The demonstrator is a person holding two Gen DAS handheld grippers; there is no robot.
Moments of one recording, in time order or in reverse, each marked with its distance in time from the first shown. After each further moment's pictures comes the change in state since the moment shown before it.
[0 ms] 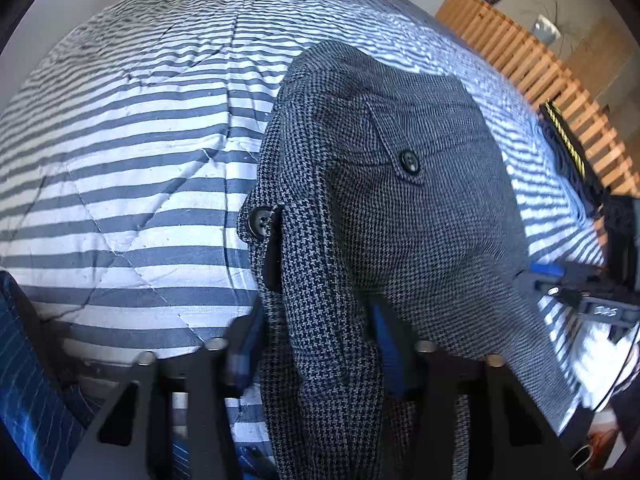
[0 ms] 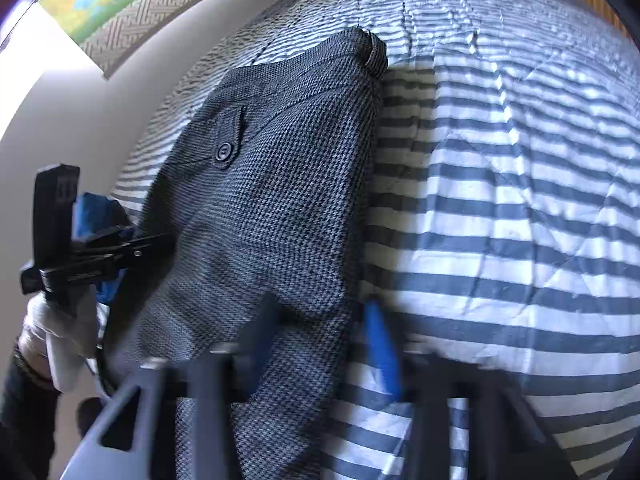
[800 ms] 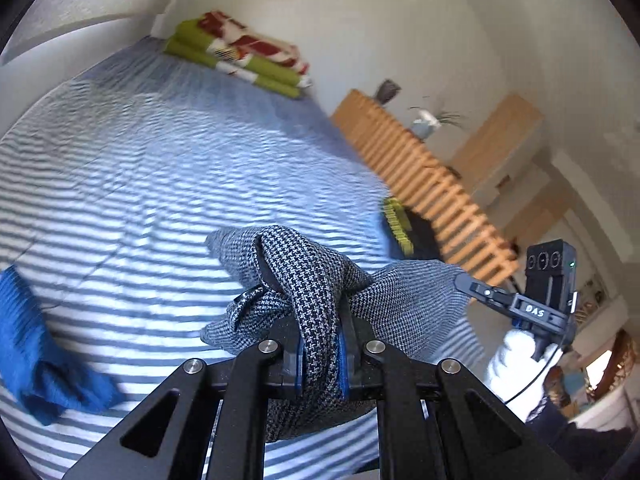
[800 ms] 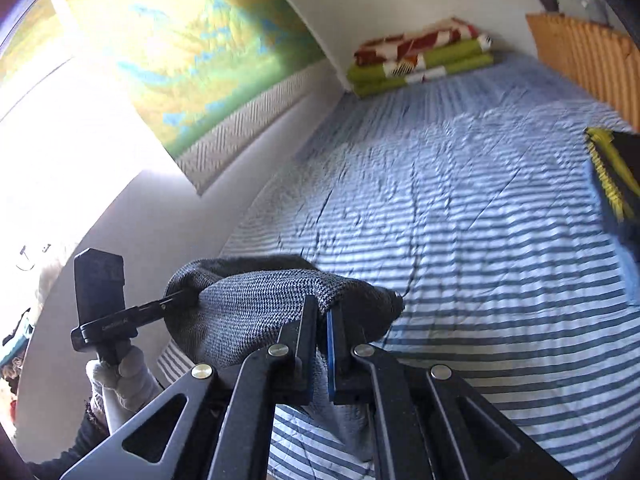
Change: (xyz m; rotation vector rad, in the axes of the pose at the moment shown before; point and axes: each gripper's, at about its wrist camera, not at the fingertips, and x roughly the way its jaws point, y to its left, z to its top) left arm -0.217 -0.136 -0.024 0.013 -0.348 -0.384; right arm -0.256 0.043 -0.048 -0.012 -0.457 0.082
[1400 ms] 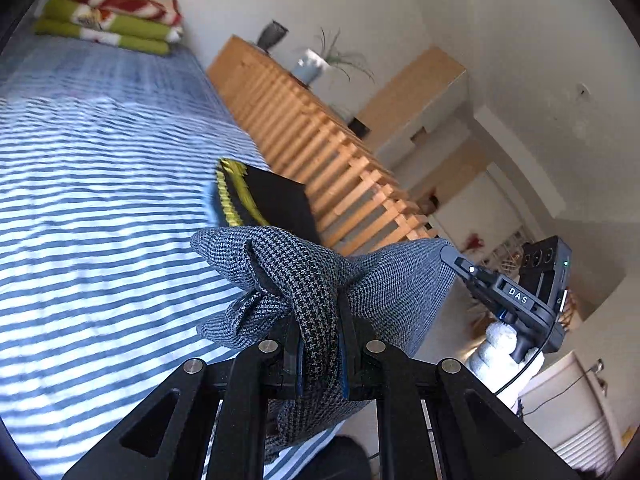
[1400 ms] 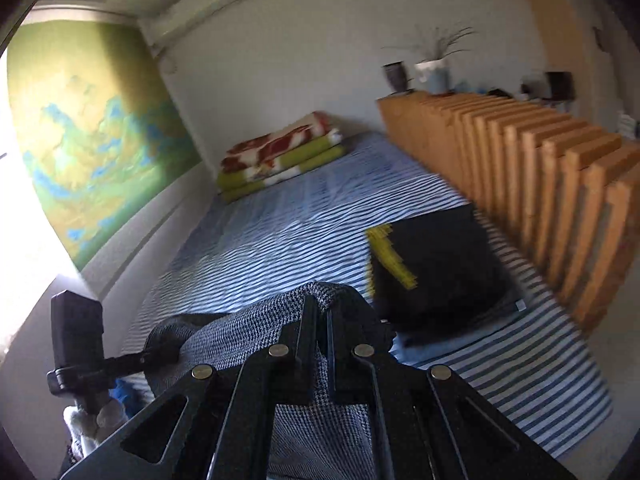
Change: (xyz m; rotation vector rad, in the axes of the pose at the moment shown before) left arm 0.223 -0.244 0.035 0.075 0.191 -0.319; right arm -0.215 -0.142 0.046 0.139 -0.302 -0.434
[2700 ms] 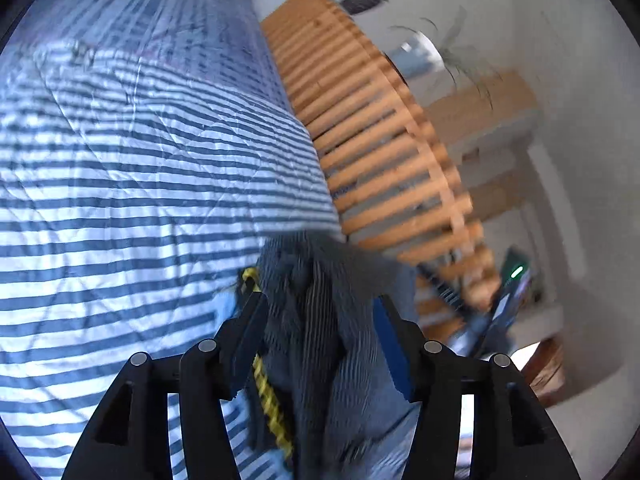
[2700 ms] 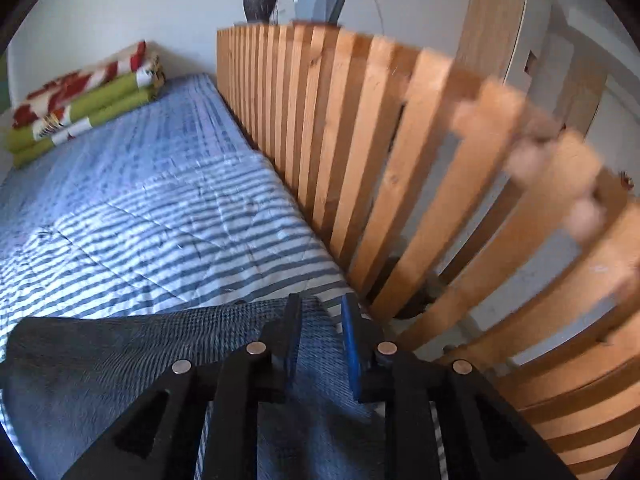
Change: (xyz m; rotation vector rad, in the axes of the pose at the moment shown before) left arm 0.292 0.190 0.218 -0.219 0.088 0.063; right arm 0.361 -0.199 0.157 -0.112 0.193 -0.610
